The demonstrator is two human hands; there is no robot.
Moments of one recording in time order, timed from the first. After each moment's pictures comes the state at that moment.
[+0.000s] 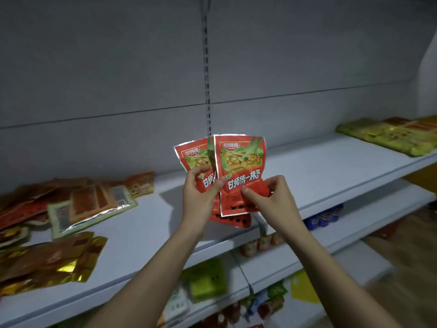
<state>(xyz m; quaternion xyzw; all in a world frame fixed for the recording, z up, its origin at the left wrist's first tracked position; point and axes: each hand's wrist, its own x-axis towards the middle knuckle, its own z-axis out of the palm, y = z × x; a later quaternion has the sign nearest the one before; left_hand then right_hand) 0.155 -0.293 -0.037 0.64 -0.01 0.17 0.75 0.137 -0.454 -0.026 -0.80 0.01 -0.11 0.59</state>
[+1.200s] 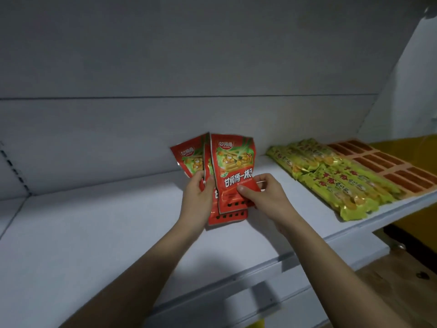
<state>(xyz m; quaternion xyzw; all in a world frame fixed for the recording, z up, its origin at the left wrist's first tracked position) 0.451 -0.732 -0.065 0.65 0.04 0.09 0.76 0.456 -0.888 -0.042 -0.80 0.03 -0.01 0.60</state>
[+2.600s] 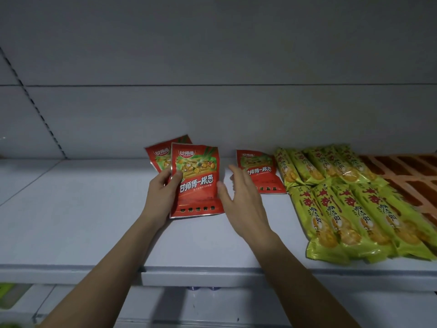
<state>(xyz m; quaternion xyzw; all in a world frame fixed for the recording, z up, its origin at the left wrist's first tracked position) 0.475 -0.802 -0.093 0.67 0.21 0.25 0.67 0.533 -0.980 -0.096 -0.86 -0.27 -0.08 0.44</state>
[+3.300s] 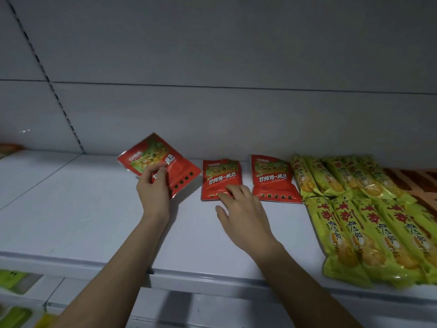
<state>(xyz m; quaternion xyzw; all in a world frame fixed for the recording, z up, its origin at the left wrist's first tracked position) 0.478 -0.780 -0.092 0.51 0.29 0.46 0.67 0.532 -0.963 -0.113 -0.89 -0.39 -0.13 0.18</state>
